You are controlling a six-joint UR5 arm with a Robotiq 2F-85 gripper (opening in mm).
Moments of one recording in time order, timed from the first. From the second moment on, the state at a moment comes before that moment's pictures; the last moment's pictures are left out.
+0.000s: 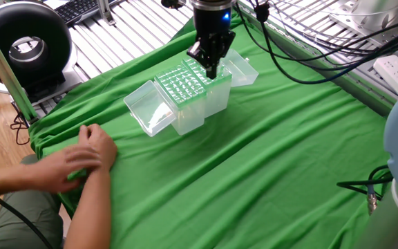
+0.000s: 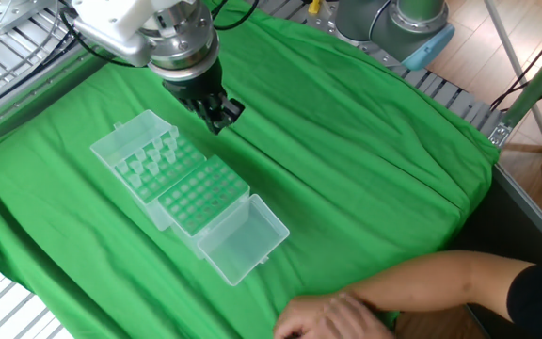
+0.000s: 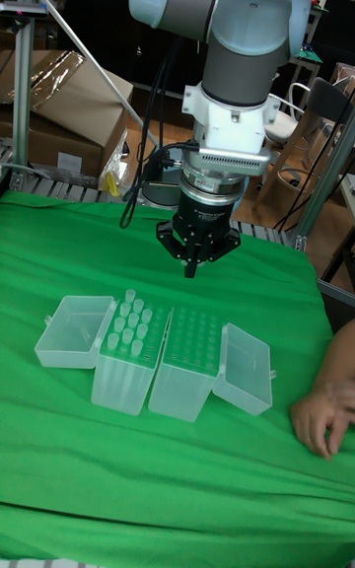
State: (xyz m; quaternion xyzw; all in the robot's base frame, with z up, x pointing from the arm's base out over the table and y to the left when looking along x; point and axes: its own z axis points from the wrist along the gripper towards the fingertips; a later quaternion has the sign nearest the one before) arm 0.522 0.031 0.193 0.02 -1.00 -0.03 0.06
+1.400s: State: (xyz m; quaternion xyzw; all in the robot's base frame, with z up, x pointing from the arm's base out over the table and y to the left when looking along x) arm 0.522 -0.018 0.170 0.13 -0.99 0.01 0.03
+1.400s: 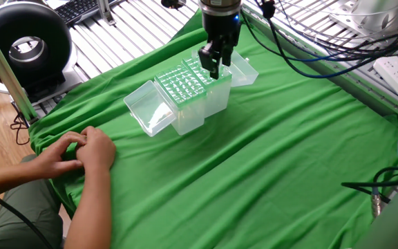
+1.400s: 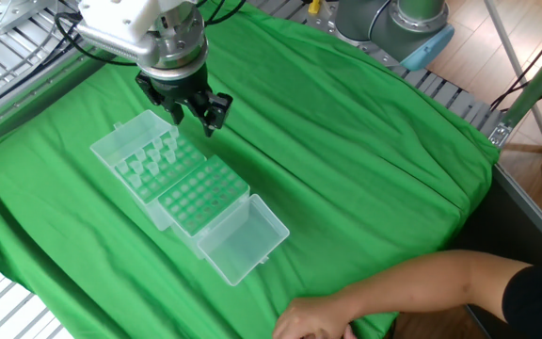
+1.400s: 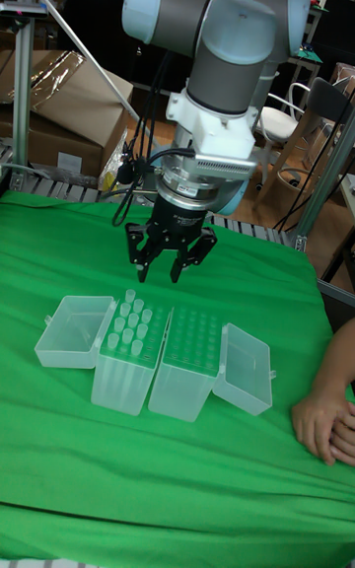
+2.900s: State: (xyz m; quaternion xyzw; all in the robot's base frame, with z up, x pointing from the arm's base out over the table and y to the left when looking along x) arm 0.511 -0.029 0.166 0.22 -0.97 0.03 0.07
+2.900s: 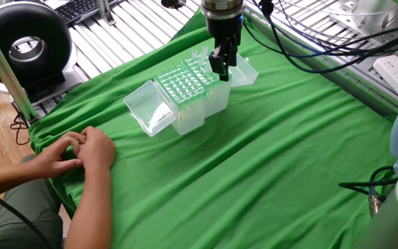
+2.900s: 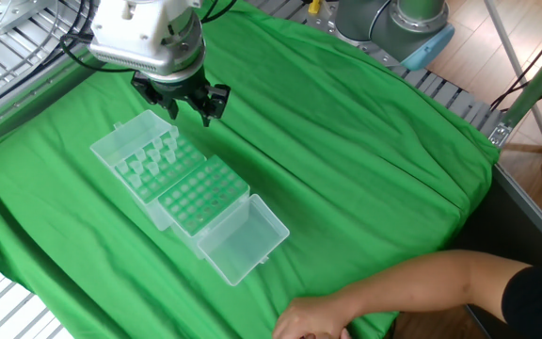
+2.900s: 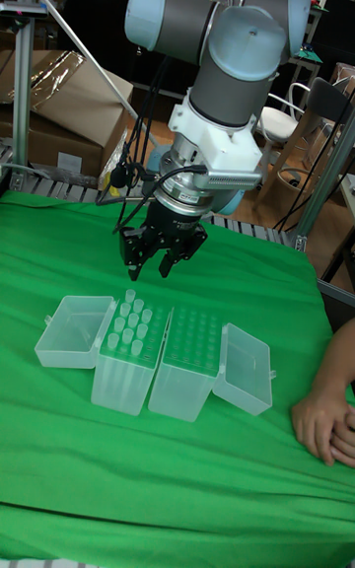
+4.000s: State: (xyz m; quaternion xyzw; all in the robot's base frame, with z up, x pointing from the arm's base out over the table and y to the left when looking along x) arm 0.514 -0.020 0.163 0.13 -0.99 0.02 0.06
